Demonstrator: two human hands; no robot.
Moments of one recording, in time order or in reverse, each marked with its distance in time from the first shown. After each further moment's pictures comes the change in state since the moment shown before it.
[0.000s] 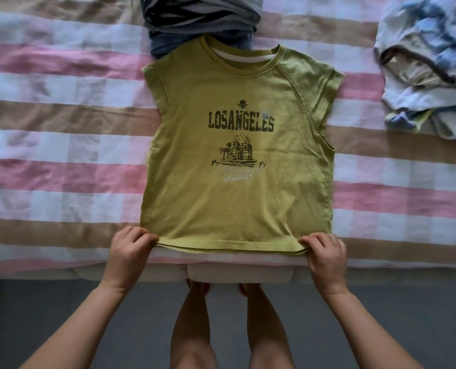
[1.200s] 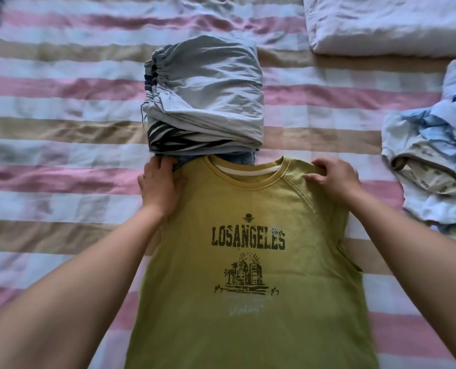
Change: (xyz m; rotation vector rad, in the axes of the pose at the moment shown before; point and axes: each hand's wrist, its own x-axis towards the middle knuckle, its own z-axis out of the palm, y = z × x) left_hand 0.360 -0.018 -0.012 0.011 0.110 -0.395; right_hand 0.395 -0.004 -0.026 0.154 -0.163 0.145
